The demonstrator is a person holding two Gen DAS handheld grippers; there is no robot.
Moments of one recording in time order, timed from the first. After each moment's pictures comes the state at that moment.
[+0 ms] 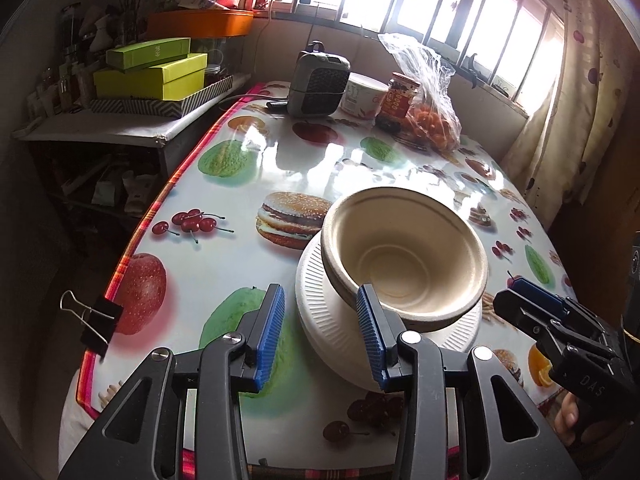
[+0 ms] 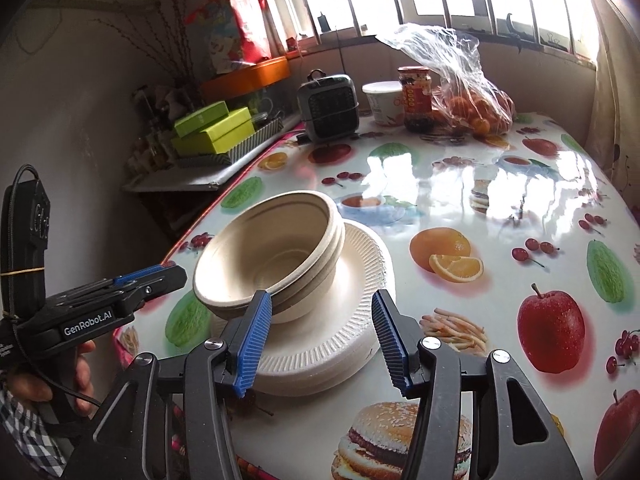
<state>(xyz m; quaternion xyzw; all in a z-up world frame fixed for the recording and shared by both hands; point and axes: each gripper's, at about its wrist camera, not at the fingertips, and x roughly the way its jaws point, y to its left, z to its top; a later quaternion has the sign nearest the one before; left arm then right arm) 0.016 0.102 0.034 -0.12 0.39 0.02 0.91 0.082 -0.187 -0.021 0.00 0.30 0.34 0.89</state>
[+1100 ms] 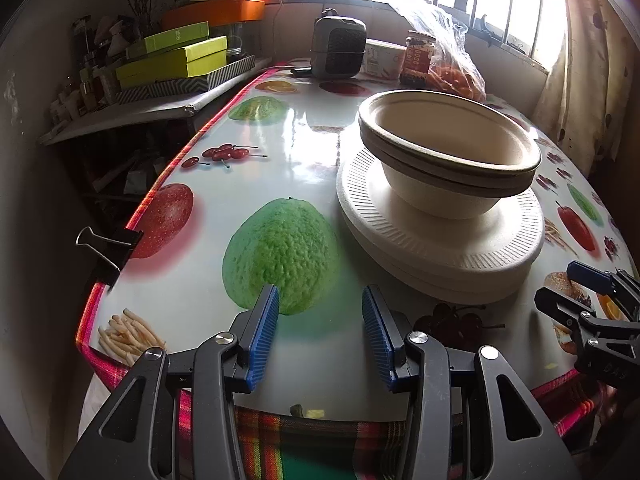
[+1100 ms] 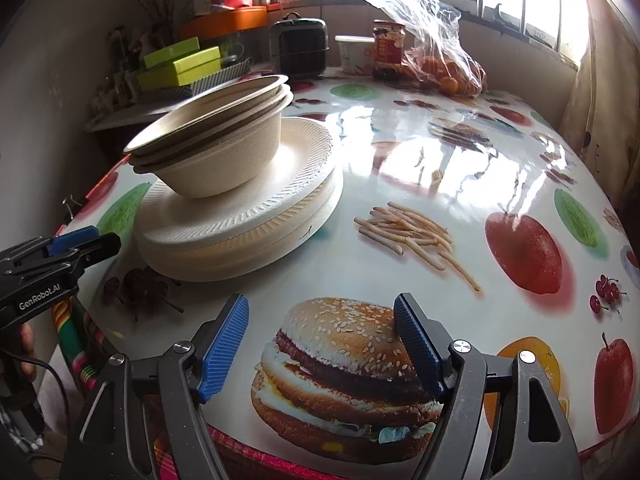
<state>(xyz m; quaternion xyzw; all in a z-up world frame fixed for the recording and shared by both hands) -0.021 0.089 -0.029 -0.06 0.41 0.07 0.91 0.067 -0.201 -0.092 -0.09 0.33 0.27 0.90</state>
